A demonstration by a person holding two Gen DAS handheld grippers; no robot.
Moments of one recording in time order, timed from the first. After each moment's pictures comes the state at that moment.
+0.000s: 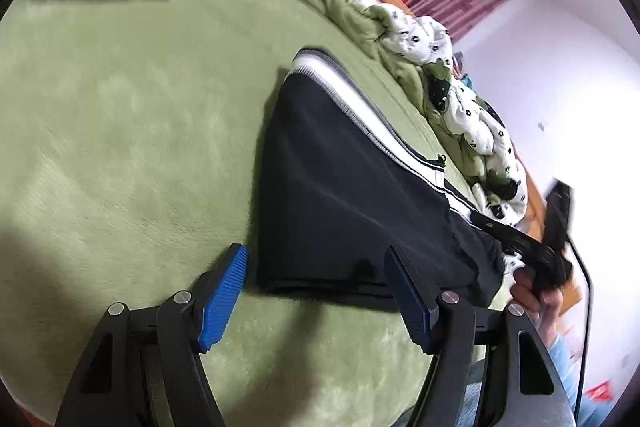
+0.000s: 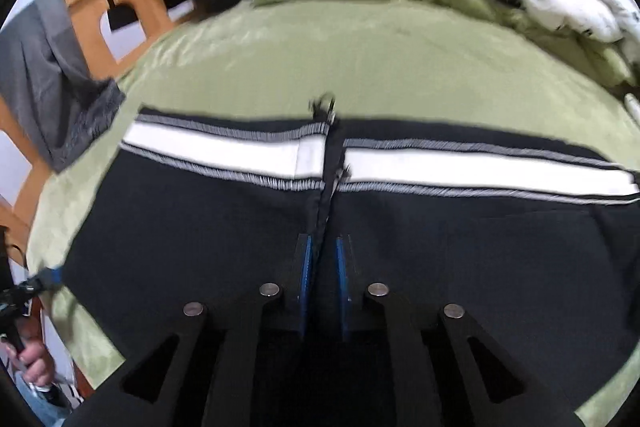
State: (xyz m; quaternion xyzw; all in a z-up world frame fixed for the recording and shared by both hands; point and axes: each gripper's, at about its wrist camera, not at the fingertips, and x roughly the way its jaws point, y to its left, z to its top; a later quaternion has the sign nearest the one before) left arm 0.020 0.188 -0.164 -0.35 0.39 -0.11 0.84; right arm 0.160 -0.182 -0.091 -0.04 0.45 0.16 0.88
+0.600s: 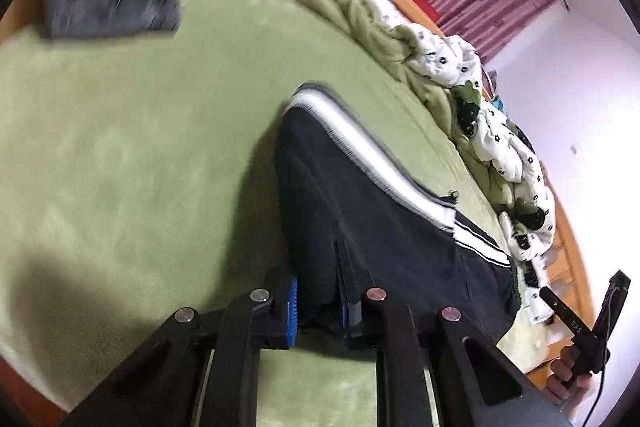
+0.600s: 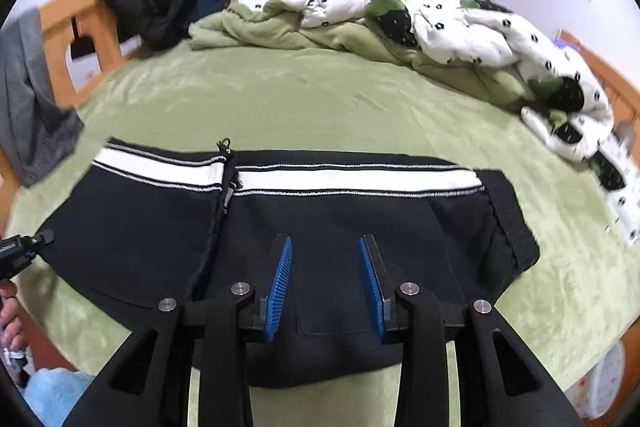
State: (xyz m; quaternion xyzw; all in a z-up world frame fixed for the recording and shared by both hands) left arm 0.042 0.153 -0.108 -0.32 0.38 -0.02 0.87; right arm 0.097 -0.265 -0.023 -0.04 0.40 0.05 0.92
